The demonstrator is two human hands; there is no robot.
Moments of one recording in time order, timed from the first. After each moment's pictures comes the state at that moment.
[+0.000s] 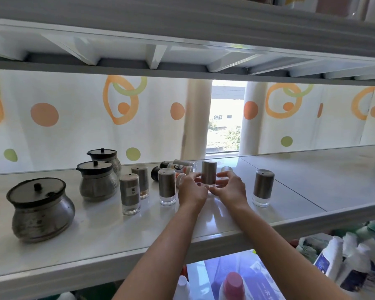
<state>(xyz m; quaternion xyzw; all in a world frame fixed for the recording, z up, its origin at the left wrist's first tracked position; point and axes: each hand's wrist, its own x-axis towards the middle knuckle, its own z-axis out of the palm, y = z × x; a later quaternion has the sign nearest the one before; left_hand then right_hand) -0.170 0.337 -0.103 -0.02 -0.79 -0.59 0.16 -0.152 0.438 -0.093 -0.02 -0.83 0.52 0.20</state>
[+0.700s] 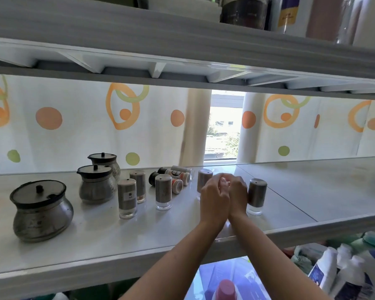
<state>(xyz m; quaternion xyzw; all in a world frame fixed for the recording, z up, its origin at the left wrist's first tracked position) -0.113 0.394 -0.075 -0.08 -0.77 -0.57 0.27 -0.163 0.452 -0.092 -0.04 -0.88 0.32 0.35</state>
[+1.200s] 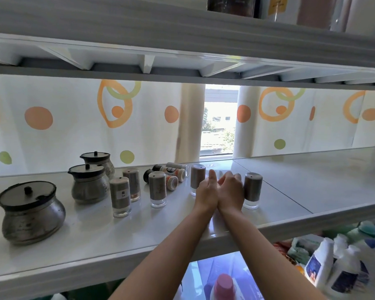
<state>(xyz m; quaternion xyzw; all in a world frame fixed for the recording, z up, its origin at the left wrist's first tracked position) -0.138 0.390 -0.084 -0.09 -0.74 -0.67 0.09 -0.155 0.449 -0.089 -0.11 -0.88 0.34 0.31</state>
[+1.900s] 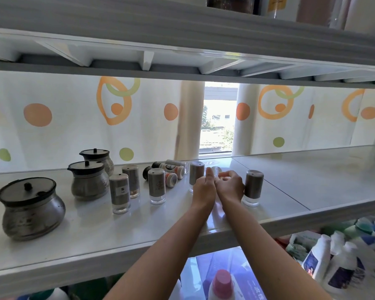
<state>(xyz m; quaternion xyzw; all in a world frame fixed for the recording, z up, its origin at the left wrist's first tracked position) -0.141 0.387 -0.088 -0.08 -0.73 -0.66 0.11 -0.154 0.452 -0.082 -0.15 -0.78 0.56 0.24</state>
